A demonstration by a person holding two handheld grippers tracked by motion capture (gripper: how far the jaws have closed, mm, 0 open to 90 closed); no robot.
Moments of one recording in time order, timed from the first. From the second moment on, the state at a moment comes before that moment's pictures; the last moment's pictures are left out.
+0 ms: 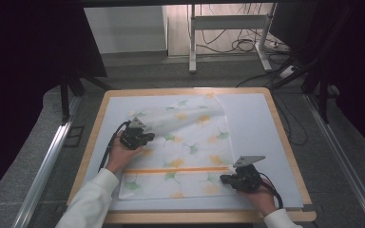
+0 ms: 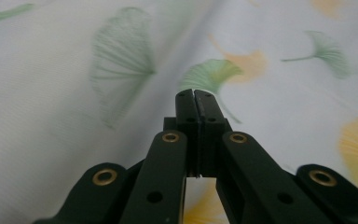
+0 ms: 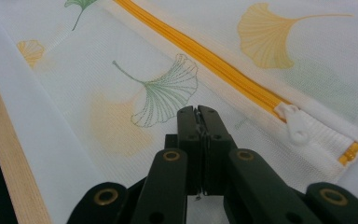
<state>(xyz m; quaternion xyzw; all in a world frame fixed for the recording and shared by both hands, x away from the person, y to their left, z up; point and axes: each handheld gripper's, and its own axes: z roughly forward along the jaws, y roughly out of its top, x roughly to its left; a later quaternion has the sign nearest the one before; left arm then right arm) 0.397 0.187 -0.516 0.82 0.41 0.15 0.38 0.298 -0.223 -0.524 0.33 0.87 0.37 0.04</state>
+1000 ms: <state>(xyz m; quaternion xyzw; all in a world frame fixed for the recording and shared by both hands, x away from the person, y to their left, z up) 0.464 0.224 -0.525 0.78 0.50 0.16 0.35 0.299 -0.224 -0.525 0.33 0.87 0.37 0.04</state>
